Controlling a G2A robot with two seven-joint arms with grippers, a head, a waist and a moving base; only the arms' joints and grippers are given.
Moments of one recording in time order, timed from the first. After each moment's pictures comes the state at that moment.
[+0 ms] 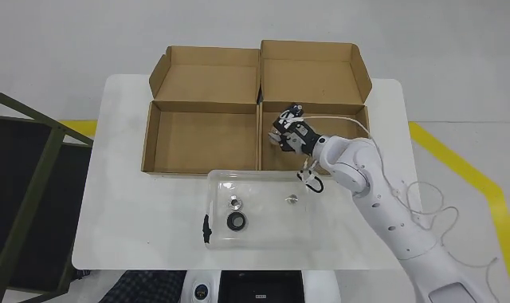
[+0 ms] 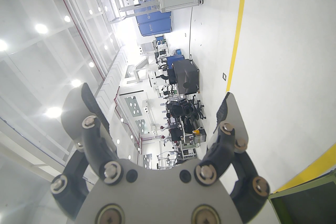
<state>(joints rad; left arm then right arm) -0.01 -0.37 -0.75 -1.25 2.03 -0.40 0.22 -0.93 -1.20 1.00 -1.55 -1.11 -0.37 0.56</state>
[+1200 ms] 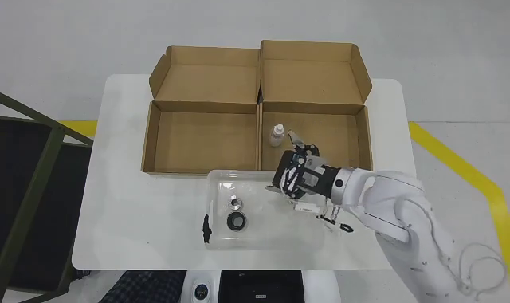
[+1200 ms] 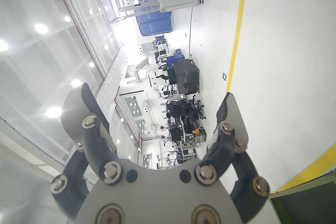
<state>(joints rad) -0.01 -0.37 -0.75 -1.25 2.03 -0.40 0.22 -1.25 -1.13 1.19 -2.16 -1.18 -0.67 0.79</state>
